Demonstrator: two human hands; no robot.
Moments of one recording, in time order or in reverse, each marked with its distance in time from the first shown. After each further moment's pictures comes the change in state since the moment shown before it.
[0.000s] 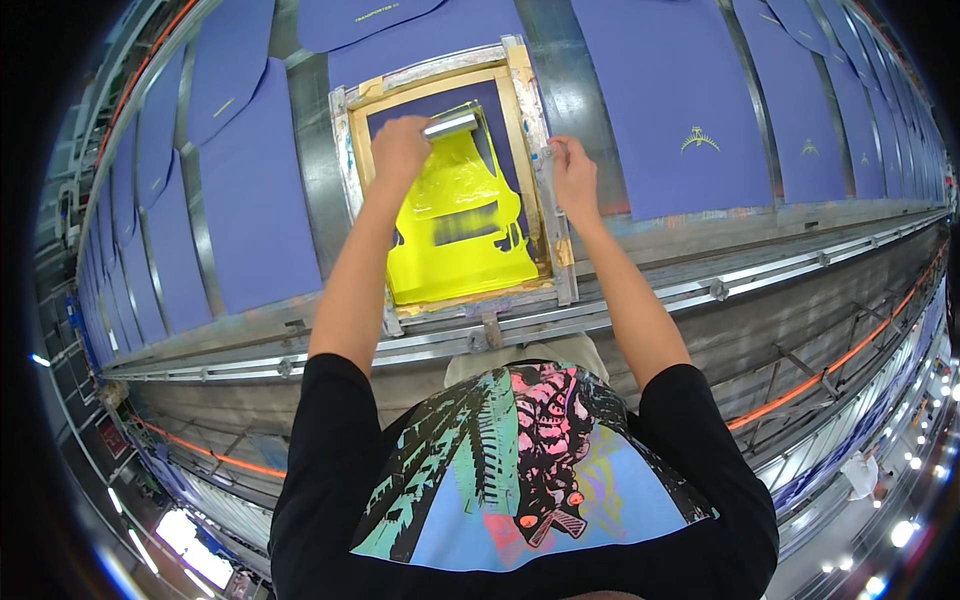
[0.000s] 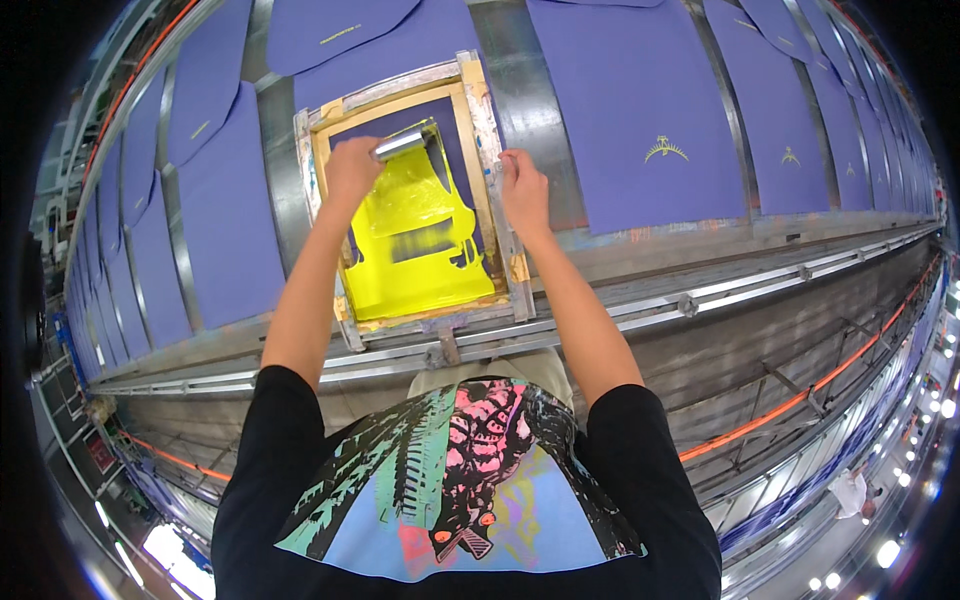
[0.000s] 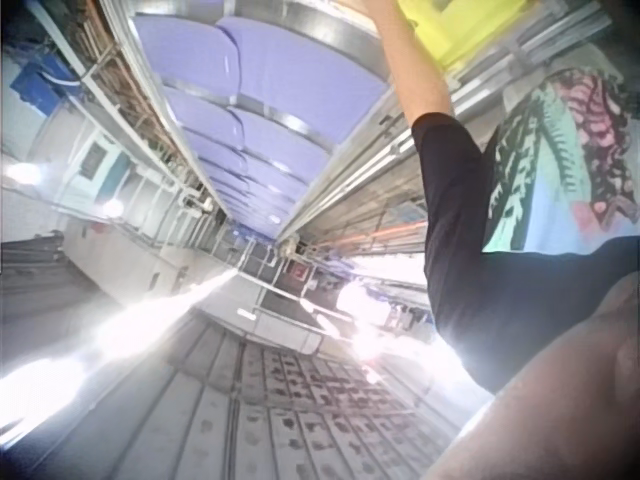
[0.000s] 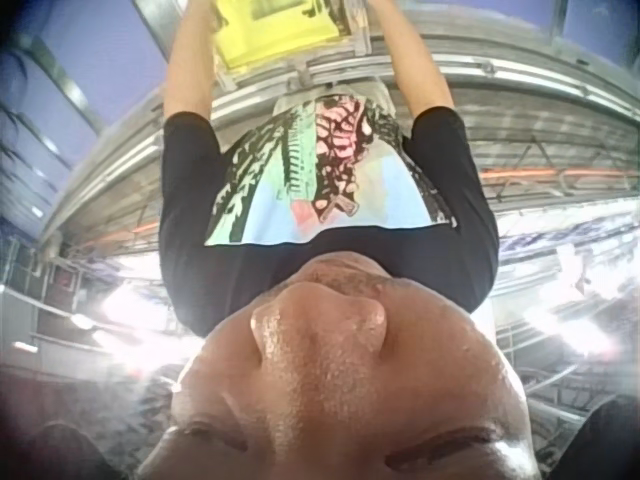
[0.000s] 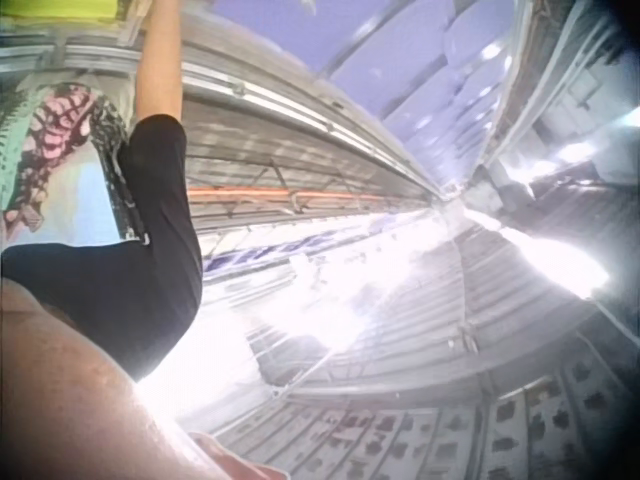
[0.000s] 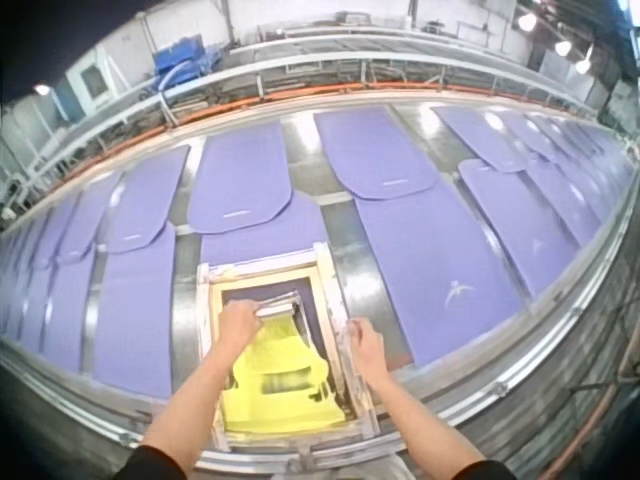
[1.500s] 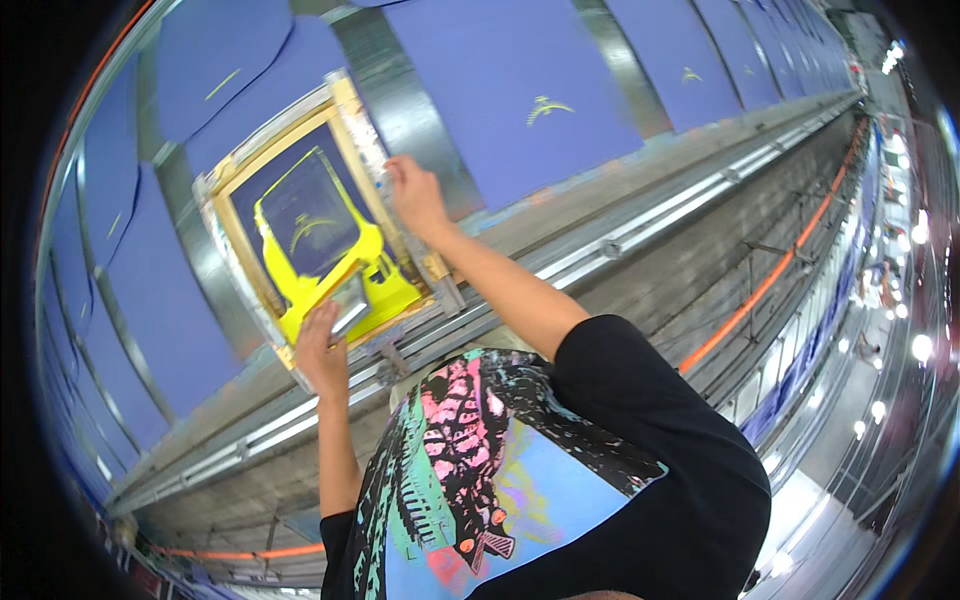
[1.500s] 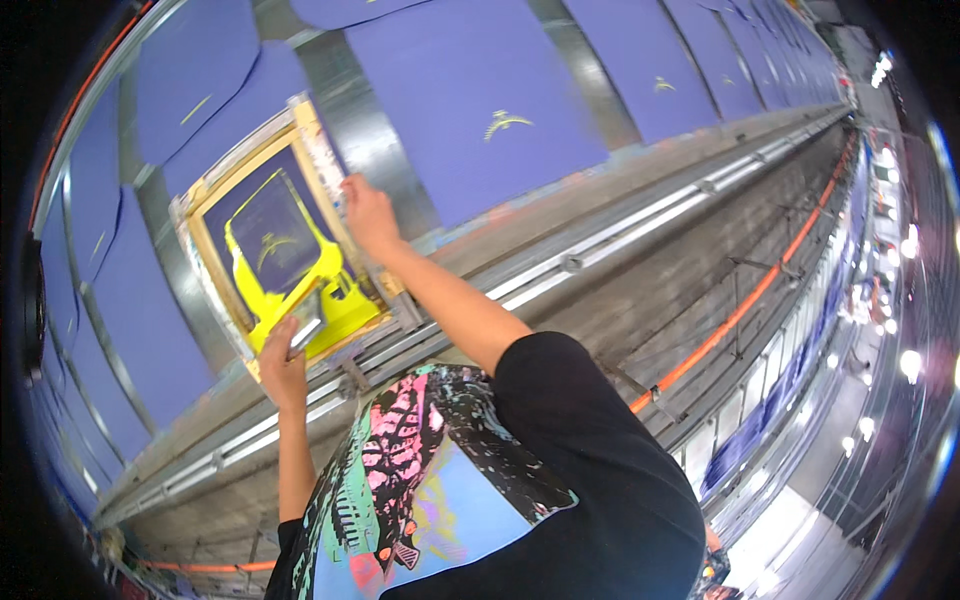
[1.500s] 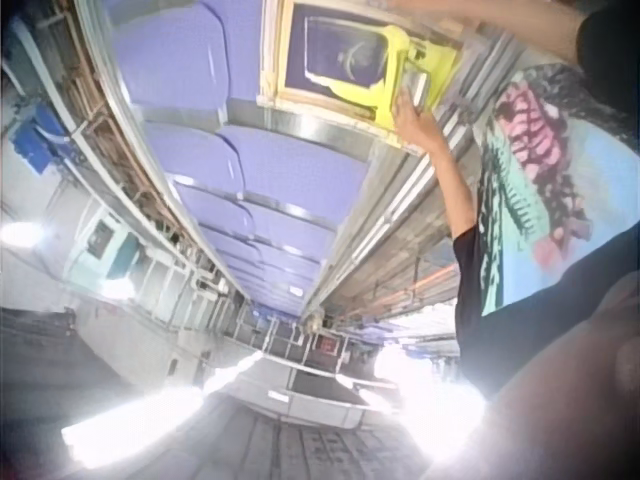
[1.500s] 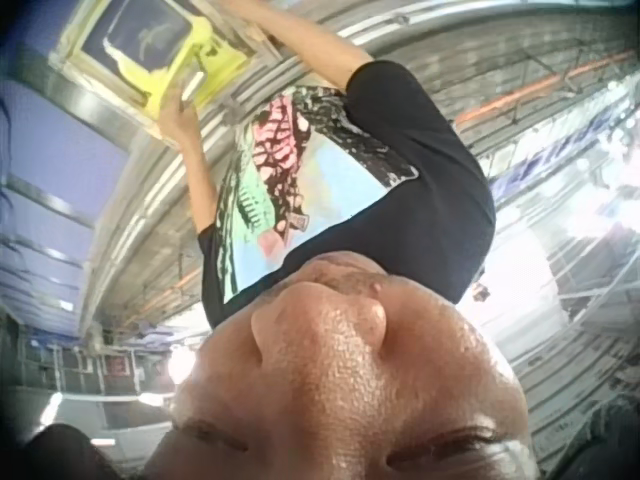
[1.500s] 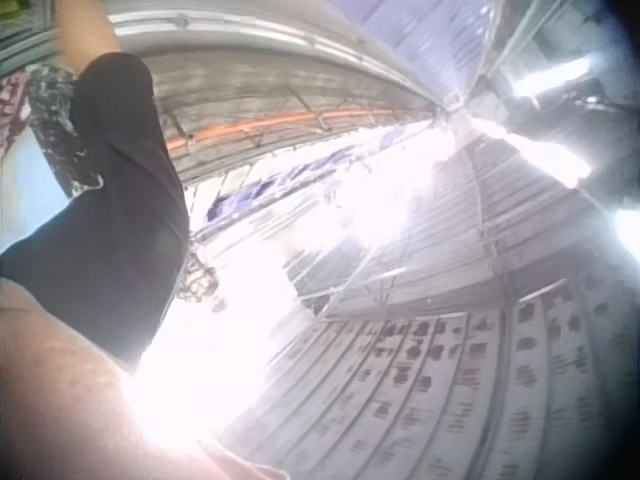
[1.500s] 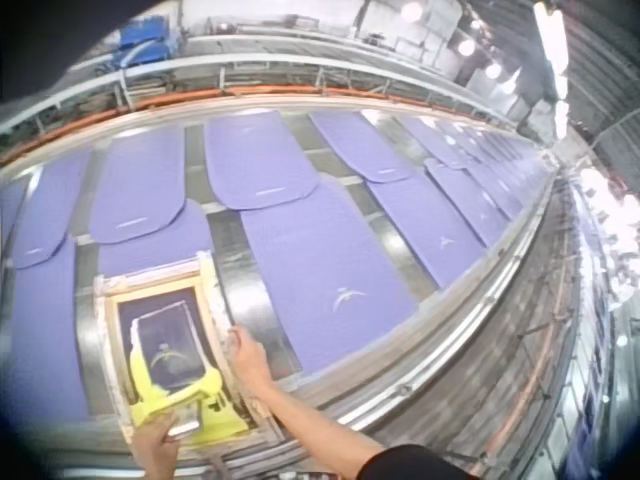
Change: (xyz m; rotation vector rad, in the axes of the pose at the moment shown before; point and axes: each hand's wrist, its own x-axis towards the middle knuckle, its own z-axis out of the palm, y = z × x) left_hand -0.233 0.045 0.054 -0.314 0.011 0.139; right_hand -0.016 0.081 0.012 0.084 0.163 -0.054
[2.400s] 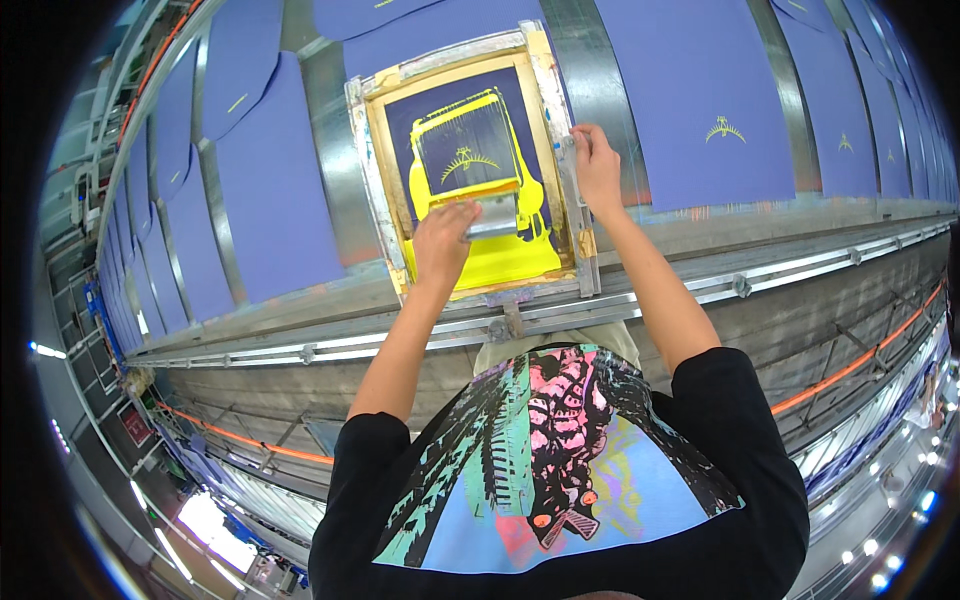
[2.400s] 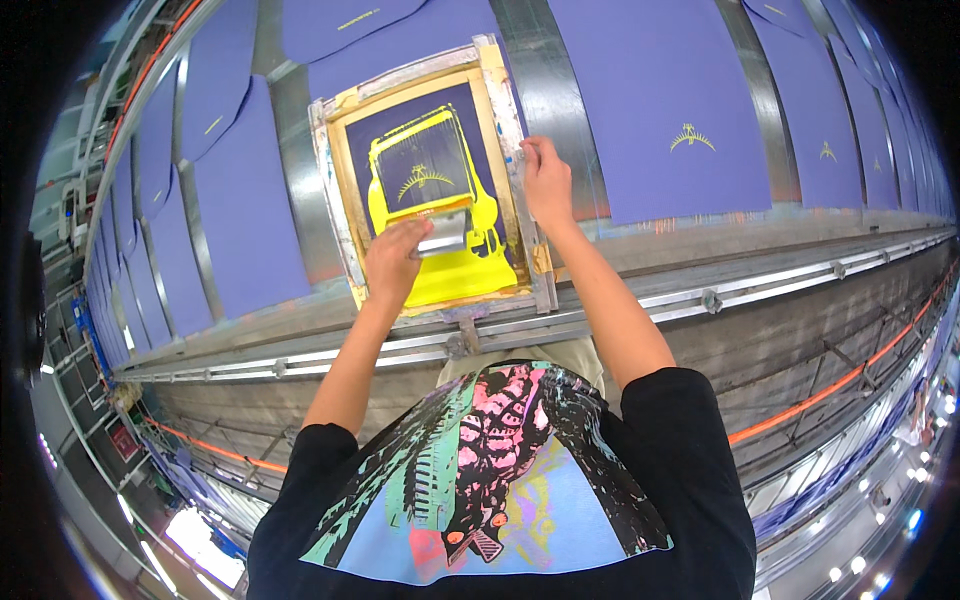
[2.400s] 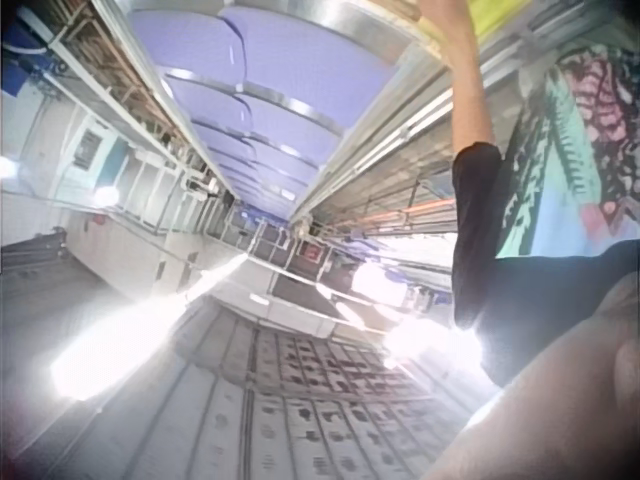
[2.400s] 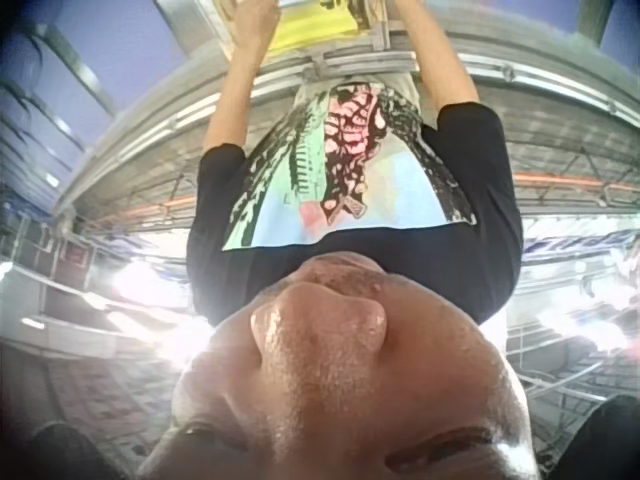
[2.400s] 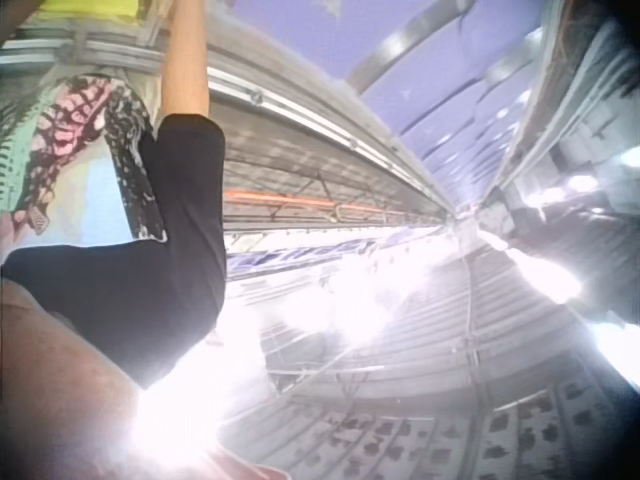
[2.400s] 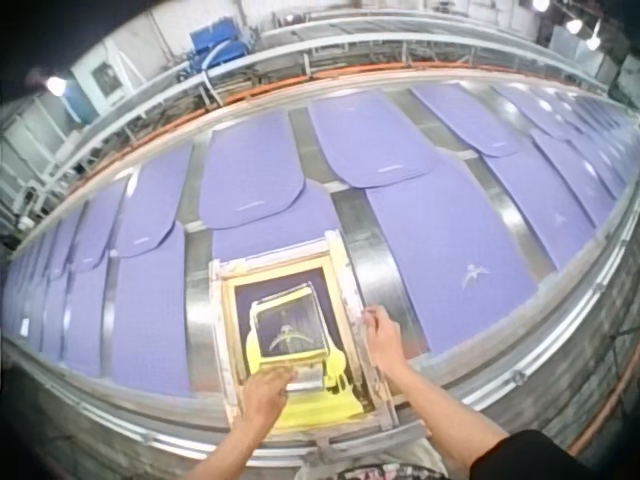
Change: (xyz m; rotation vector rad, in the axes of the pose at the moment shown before) left_hand 0.063 -0.056 0.022 0.159 0.085 0.259; right_hand -0.007 -0.009 -0.003 -0.025 -0.095 0.118
